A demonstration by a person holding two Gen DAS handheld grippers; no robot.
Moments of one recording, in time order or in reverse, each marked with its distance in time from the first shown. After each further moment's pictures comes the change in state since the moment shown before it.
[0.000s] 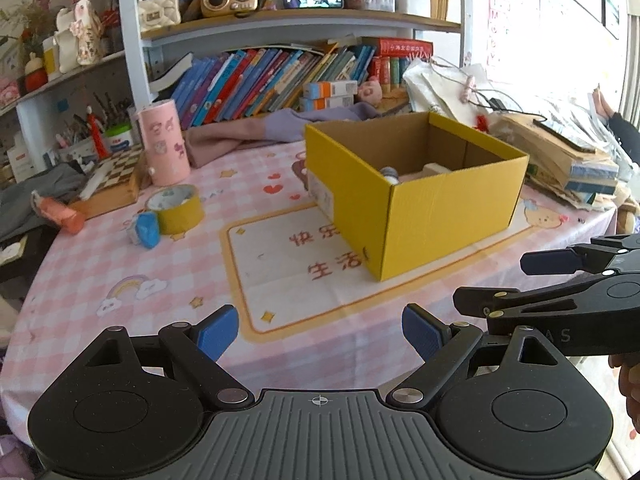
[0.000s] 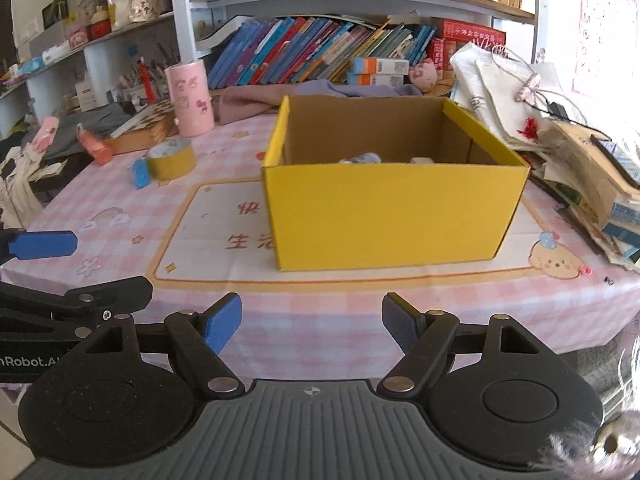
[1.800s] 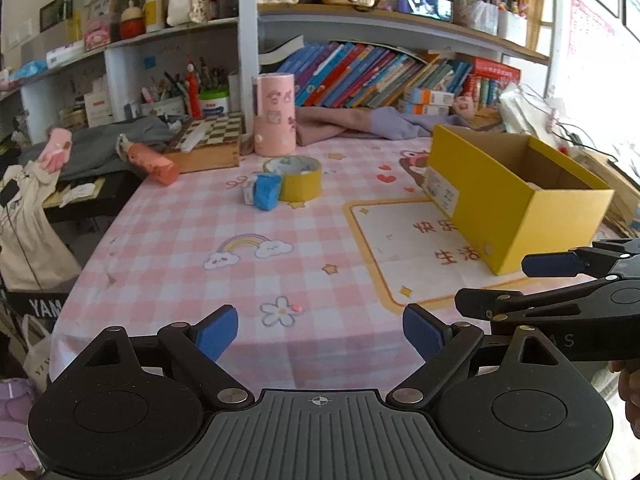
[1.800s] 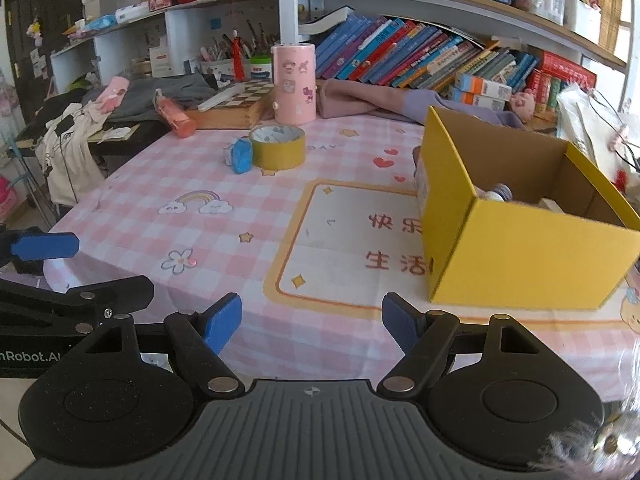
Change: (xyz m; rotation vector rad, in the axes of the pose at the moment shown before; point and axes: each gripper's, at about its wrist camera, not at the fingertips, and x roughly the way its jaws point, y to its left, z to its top) left arm -0.013 0.107 -0.035 -0.174 -0.013 0.133; right arm 0.040 0.115 0.018 -0.167 0.004 0.125
